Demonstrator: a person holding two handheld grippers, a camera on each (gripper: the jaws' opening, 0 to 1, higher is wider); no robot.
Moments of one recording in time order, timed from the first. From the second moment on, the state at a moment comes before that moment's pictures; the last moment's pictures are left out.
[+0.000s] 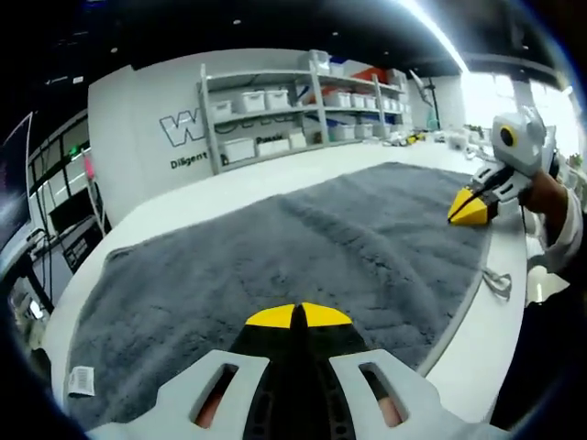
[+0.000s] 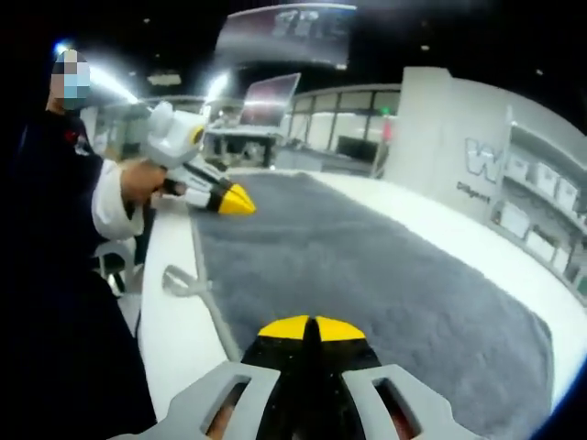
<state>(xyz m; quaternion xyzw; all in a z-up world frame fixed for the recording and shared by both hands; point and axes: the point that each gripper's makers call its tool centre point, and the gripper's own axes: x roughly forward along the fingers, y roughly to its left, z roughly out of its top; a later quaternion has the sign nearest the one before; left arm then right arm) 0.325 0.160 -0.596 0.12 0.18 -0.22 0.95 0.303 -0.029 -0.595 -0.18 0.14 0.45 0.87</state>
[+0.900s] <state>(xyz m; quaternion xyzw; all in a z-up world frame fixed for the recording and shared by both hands) 0.321 0.199 -0.596 0.12 0.19 -0.19 0.96 0.323 -0.219 -0.598 -0.20 0.25 0.23 0.92</state>
